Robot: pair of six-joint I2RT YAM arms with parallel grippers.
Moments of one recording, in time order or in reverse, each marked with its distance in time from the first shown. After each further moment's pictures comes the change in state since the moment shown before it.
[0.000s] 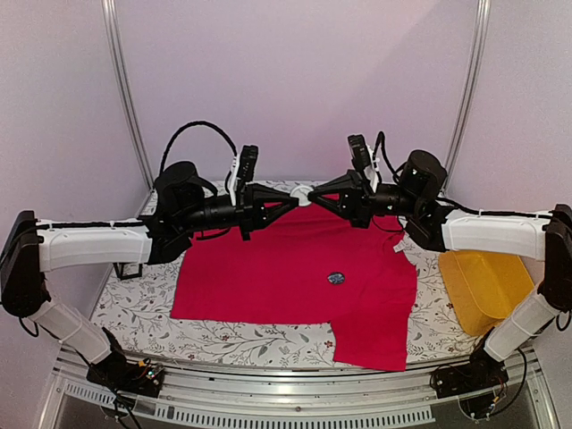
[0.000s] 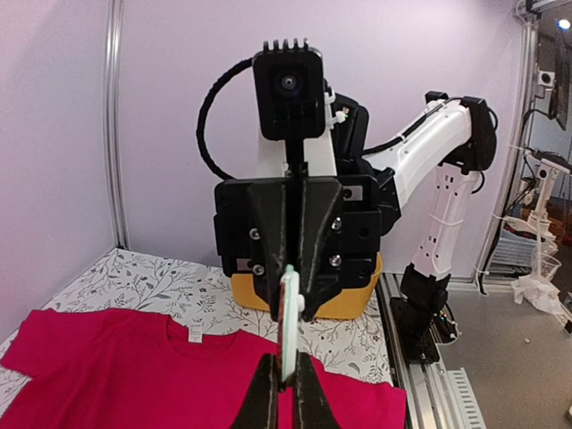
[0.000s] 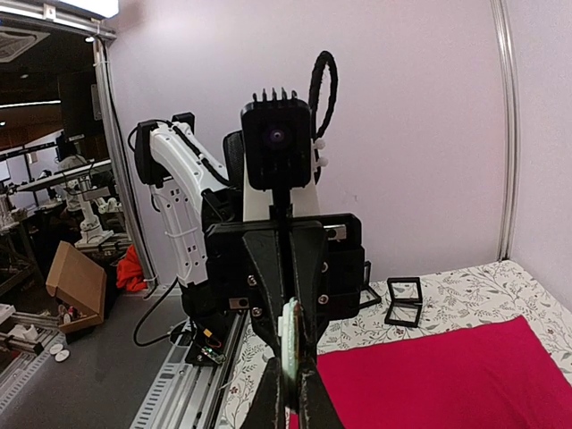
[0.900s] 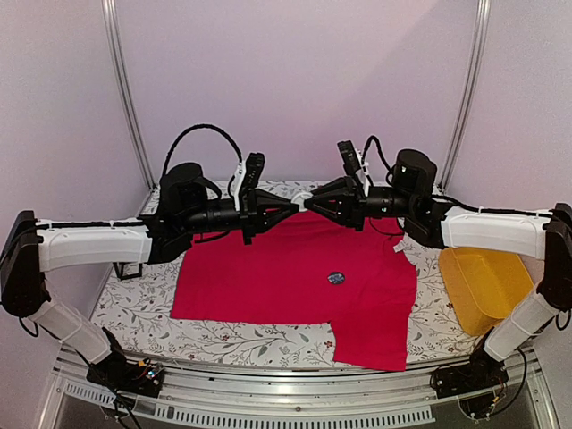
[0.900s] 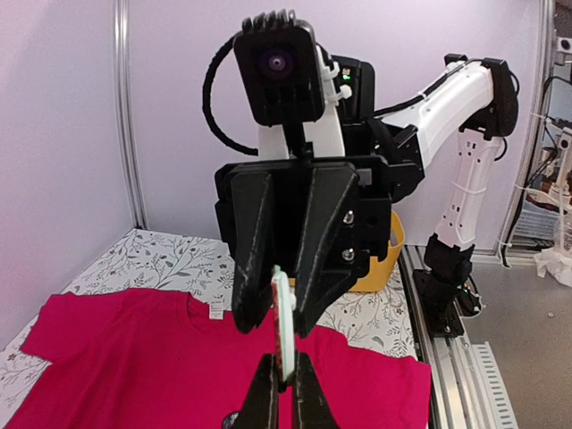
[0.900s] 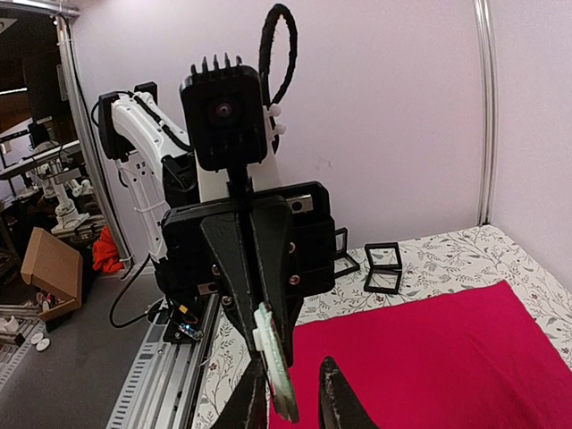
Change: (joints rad) left arm -0.001 0.000 0.006 -0.101 -0.026 0.109; right arm 0.004 0.007 0.034 -0.195 0.056 -0.127
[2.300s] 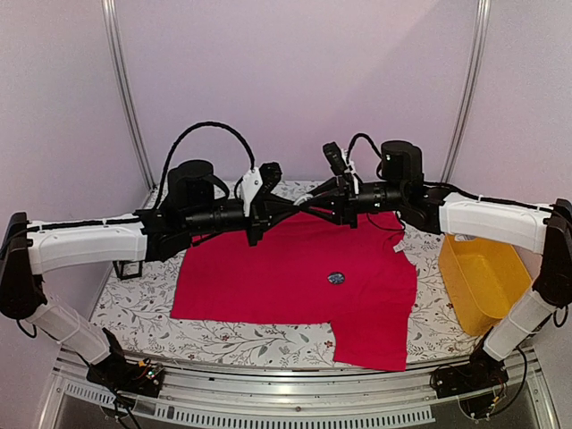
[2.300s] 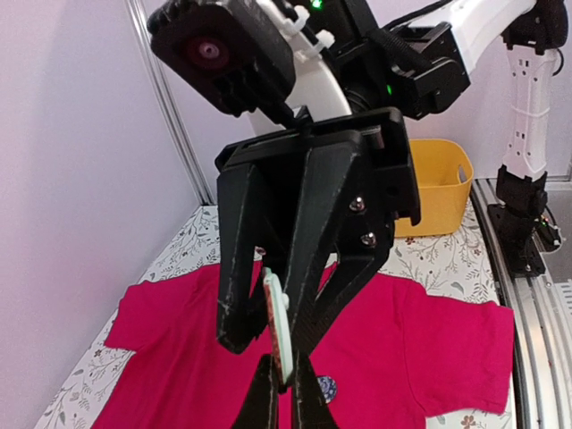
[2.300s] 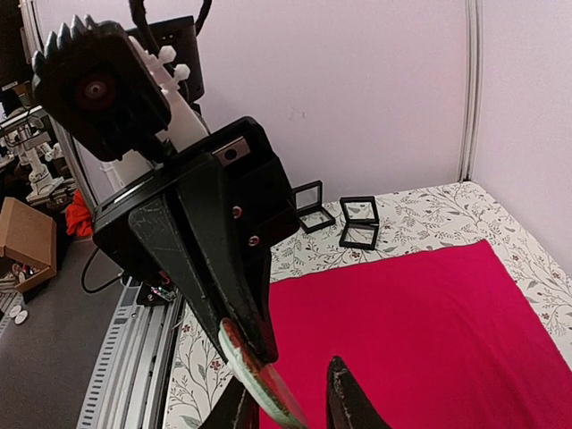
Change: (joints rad) left arm -0.061 -0.025 0.069 -0.243 -0.209 0.316; right arm 0.002 0.036 0.137 -0.341 0.052 -0.179
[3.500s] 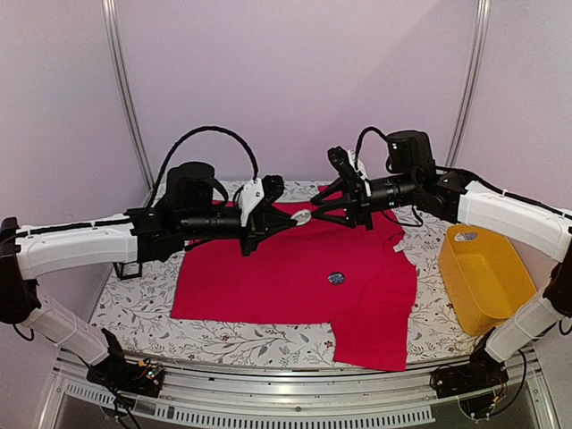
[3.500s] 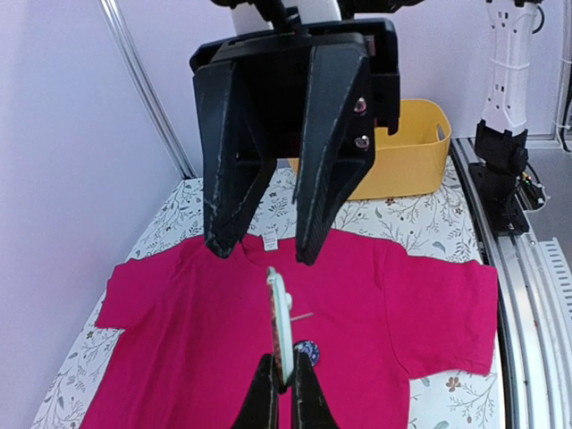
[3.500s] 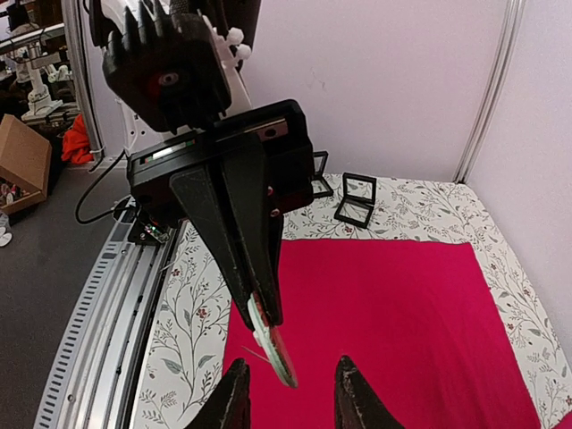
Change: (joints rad) left arm -0.028 -0.058 0.002 -0.174 -0.019 0.082; right arm 0.002 -0.098 0.092 -0.381 0.007 -0.364
